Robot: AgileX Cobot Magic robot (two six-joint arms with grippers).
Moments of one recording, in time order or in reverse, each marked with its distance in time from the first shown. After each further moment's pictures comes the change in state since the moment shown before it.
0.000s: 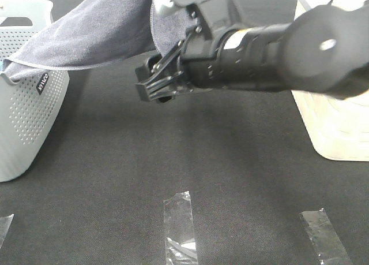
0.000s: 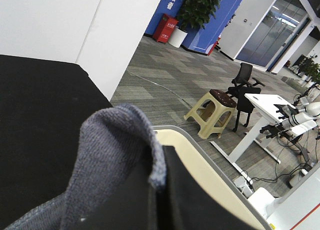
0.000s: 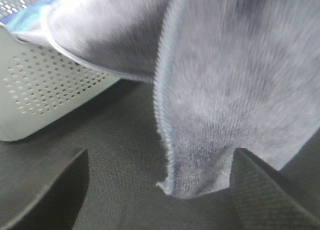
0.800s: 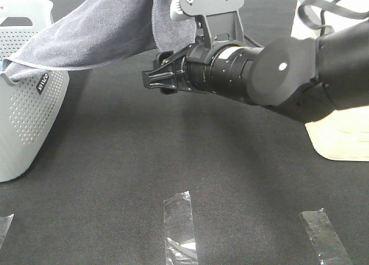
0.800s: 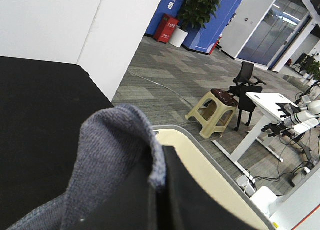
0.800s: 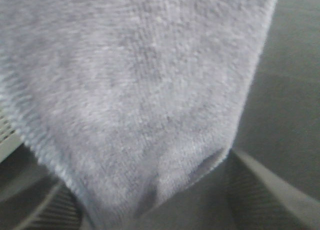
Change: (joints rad) left arm 0.000 0.000 0.000 0.012 0.000 0.000; right arm 0.000 0.123 -0.002 0.228 -0.255 -0.022
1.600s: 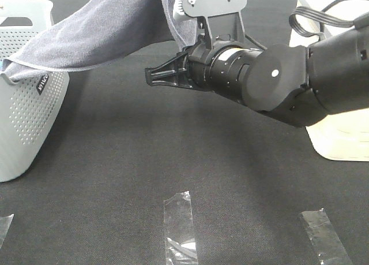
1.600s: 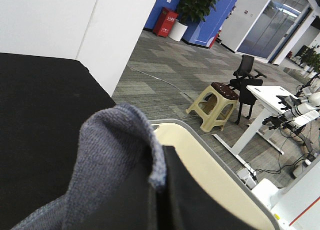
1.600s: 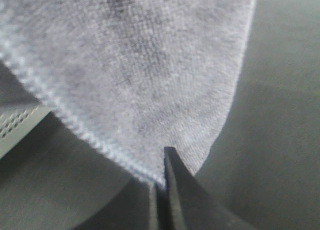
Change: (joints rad) left arm 0.000 0.000 0.000 0.015 0.021 0.000; right arm 0.000 0.022 0.000 0.009 -0.045 -0.005
